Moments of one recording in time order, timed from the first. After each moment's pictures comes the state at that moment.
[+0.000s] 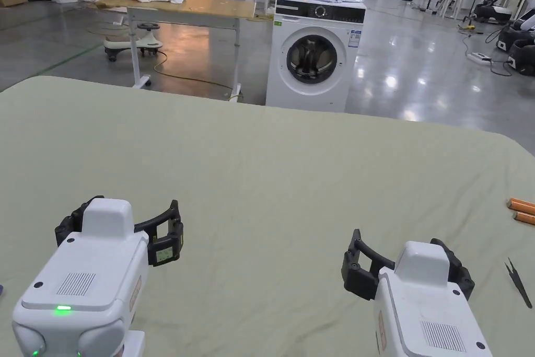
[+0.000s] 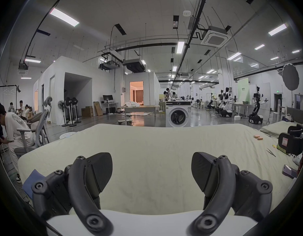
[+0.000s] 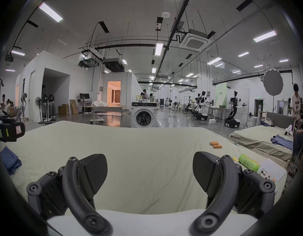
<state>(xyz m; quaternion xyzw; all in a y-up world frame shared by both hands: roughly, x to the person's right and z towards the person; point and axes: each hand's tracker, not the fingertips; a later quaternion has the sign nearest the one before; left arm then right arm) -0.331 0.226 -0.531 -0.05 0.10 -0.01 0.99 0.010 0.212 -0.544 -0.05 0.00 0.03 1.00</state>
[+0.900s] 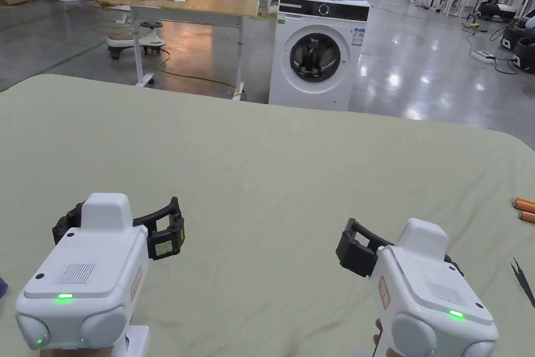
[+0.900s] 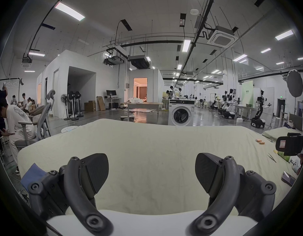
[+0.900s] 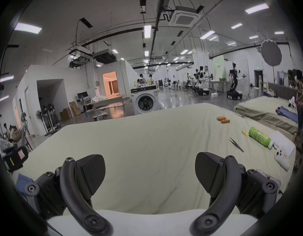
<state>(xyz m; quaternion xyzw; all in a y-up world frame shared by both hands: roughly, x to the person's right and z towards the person) -0.338 0.227 -0.539 -0.07 0.11 0.02 0.99 0.006 0.227 -0.574 -0.14 0.00 -0.07 0.99</state>
